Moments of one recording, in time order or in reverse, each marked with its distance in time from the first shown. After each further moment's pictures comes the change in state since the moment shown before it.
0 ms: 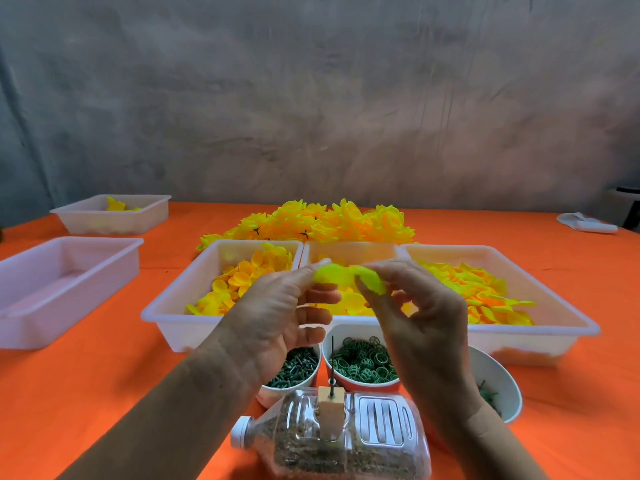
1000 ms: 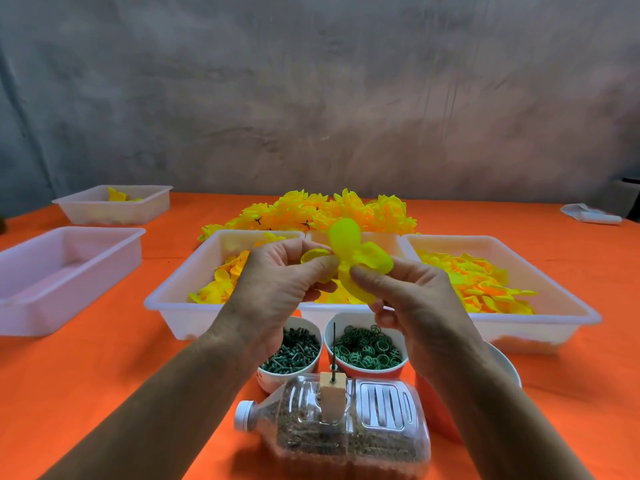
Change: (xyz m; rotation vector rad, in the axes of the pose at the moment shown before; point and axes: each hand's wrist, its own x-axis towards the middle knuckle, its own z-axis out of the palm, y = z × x) left_hand 0.005 -0.002 -0.004 0.196 0.042 0.360; right_hand 0.010 0.000 -0.002 0.473 -0.187 0.768
